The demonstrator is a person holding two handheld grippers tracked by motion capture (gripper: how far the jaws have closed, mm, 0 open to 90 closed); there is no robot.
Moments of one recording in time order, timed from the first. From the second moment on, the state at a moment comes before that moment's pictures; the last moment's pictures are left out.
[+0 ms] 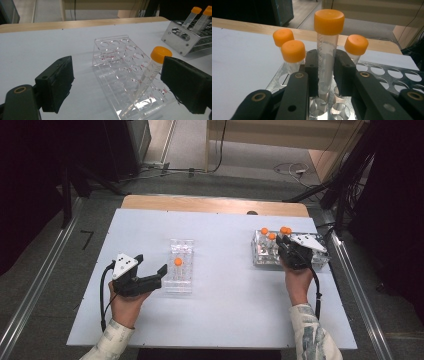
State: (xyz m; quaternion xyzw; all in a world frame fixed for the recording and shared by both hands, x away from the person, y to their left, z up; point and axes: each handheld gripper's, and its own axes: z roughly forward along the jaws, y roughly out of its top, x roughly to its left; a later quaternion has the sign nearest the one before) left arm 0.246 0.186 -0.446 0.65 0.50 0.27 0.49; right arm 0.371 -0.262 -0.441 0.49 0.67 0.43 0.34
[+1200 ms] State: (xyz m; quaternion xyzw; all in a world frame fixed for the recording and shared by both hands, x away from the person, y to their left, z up) left arm 0.234 0.168 -0.434 0.66 0.47 0.27 0.51; right arm 0.293 -0.249 -0.403 0.40 0.71 0.49 0.31
